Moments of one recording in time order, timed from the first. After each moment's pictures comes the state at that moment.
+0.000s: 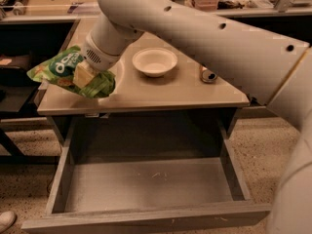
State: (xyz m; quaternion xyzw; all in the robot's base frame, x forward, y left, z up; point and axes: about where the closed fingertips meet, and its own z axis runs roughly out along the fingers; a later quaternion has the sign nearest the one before) arm 0.590 0.179 0.882 -0.53 0.78 0.20 0.26
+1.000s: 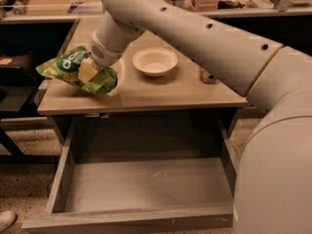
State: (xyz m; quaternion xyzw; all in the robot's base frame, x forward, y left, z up) arm 0.628 0.181 0.866 -0.51 0.79 0.21 0.24
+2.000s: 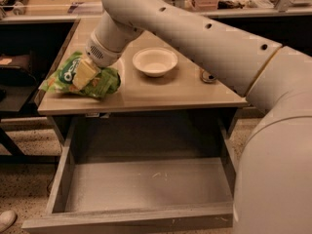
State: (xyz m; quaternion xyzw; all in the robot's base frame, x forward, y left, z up) arm 0.628 0.181 0.866 -0.51 0.79 0.21 0.24
